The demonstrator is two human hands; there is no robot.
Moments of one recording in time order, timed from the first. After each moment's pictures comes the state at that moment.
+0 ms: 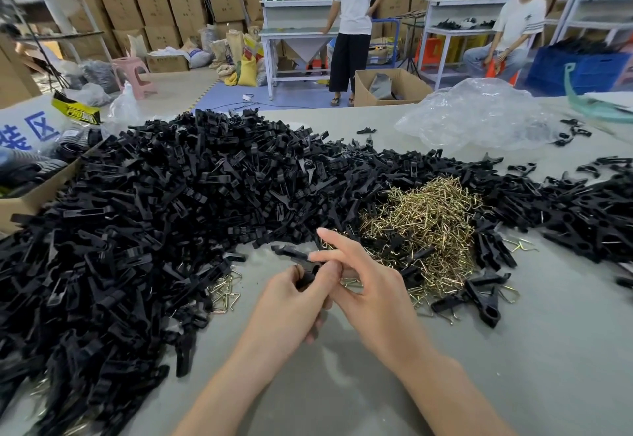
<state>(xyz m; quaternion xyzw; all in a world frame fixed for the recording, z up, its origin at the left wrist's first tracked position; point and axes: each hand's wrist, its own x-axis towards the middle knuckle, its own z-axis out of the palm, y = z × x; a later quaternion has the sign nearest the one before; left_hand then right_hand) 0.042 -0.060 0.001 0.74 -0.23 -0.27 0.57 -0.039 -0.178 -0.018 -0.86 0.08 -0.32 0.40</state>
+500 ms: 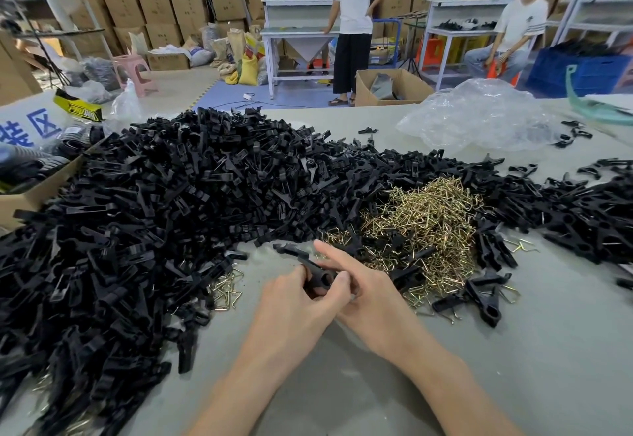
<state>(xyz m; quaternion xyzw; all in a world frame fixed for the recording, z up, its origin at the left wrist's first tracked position) 0.042 -0.062 -0.011 0.81 -0.30 -0.11 0.49 -0.039 -0.185 -0.025 -0.84 0.08 -0.21 0.49</state>
